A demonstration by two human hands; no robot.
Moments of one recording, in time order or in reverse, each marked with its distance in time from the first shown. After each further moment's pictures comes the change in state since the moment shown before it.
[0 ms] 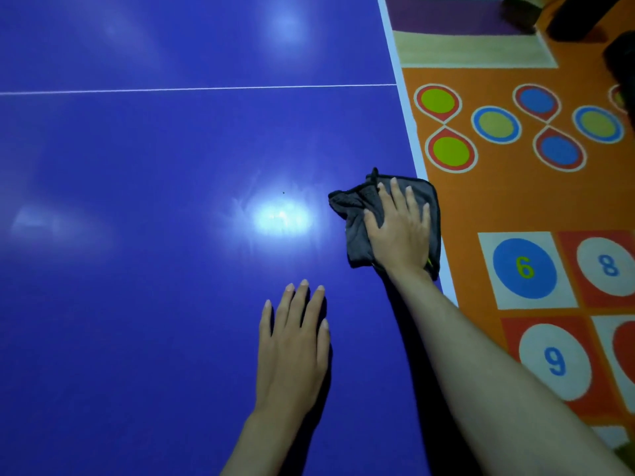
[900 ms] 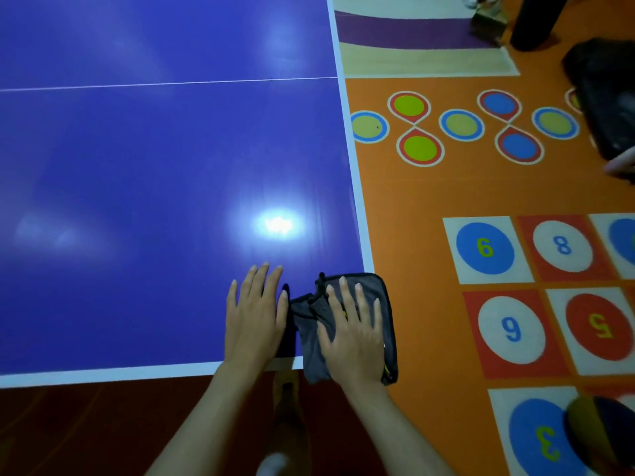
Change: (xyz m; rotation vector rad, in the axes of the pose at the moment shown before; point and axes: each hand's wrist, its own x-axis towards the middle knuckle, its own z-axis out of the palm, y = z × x) left_hand -0.123 0.074 -0.018 -0.002 0.015 -0.075; right_hand -0.342 0.090 -0.039 -0.048 -0.090 -0.135
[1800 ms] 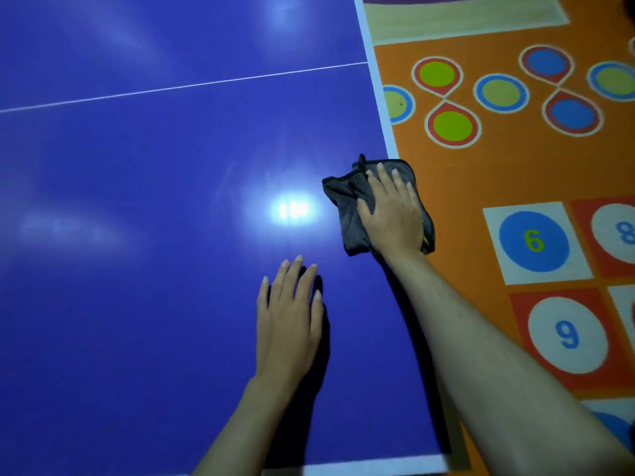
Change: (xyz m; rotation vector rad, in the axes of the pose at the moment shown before) left_hand 0.132 -0.023 0.020 -0.025 0.002 0.073; right_hand 0.334 0.000 -0.007 0.104 0.095 0.038
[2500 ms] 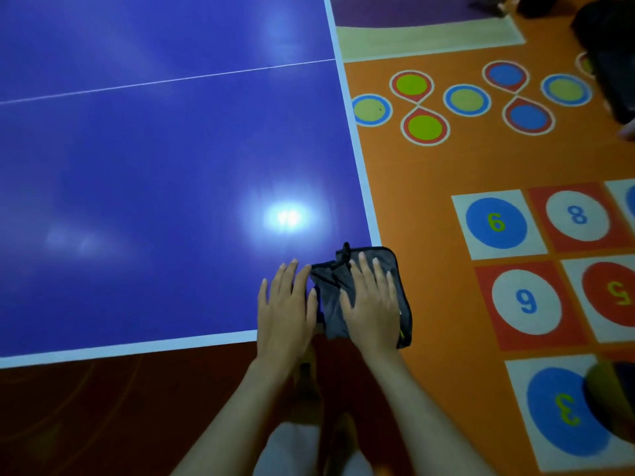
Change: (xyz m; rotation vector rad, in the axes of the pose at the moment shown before) left_hand -0.173 0.060 -0.023 -0.040 -0.070 -0.042; right_hand -0.337 0.016 -0.029 0.010 0.022 0.046
